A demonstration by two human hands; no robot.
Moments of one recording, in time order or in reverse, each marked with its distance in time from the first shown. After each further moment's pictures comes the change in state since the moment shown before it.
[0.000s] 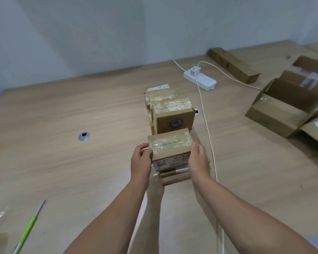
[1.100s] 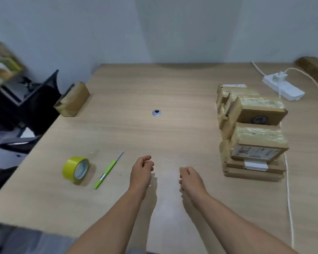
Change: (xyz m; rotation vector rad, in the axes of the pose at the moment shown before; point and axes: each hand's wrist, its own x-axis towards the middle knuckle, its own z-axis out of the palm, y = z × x) left_hand -0.068 -0.049 -0.238 0.074 0.311 -0.047; right_hand -0.151 0.075 0.160 -0.284 -0.536 0.043
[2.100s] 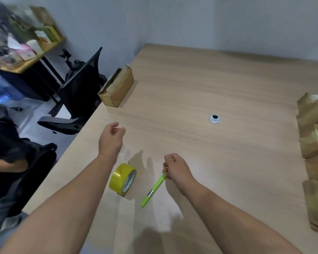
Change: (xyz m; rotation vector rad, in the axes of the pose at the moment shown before) left_hand 0.210 0.073 -0.258 0.112 0.389 0.120; right_hand 0.062 -0.128 0.249 -0.006 -0.322 -0.018
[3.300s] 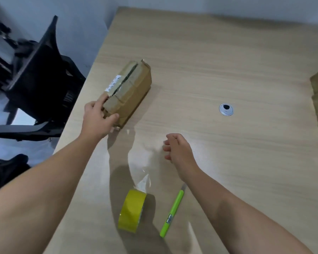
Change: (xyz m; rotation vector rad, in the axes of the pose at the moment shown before) left_hand 0.190 -0.006 0.017 0.467 -0.285 0.282; right_hand 0.102 -0.056 0.051 0.220 0.216 0.000
